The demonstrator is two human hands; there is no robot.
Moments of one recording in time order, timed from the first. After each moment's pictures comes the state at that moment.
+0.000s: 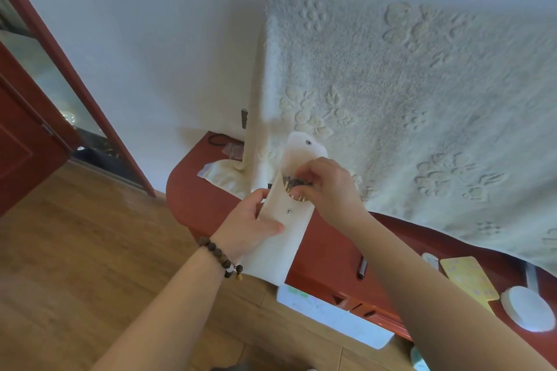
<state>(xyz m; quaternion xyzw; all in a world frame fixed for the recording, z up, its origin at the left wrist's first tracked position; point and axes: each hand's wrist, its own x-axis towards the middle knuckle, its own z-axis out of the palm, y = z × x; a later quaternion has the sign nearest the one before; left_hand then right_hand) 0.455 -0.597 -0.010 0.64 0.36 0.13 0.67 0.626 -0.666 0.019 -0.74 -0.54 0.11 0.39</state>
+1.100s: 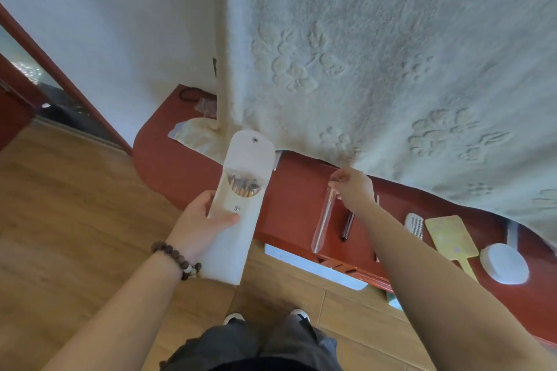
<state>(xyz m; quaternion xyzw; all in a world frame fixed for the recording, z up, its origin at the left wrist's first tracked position) 0.429 -0.601 -0.068 0.60 0.52 0.11 0.60 0.725 -0.702 -0.128 -0.87 -0.23 0.28 0.34</state>
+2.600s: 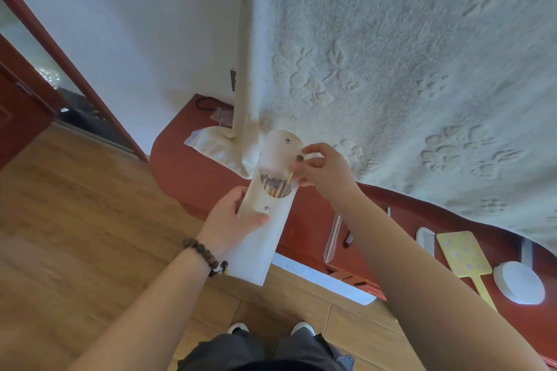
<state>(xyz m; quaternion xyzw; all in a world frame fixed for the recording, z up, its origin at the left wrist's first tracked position) 0.445 -0.603 -0.054 0.65 0.45 0.13 0.59 0.649 -0.653 -0.032 -0.71 -0.29 0.39 0.50</state>
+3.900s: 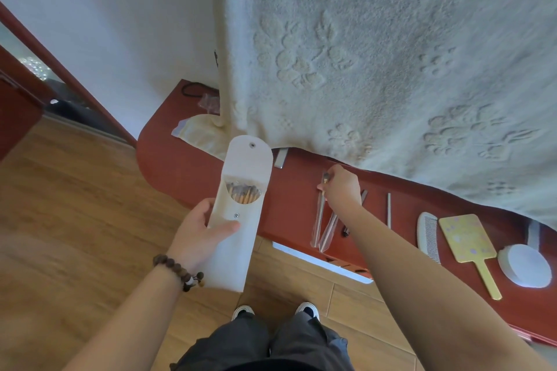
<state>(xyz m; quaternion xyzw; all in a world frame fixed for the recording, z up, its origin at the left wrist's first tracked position) 0.418 -0.598 -0.083 0.58 0.53 0.10 0.60 0.701 -0.666 -0.148 -0.90 -0.23 0.28 0.25</state>
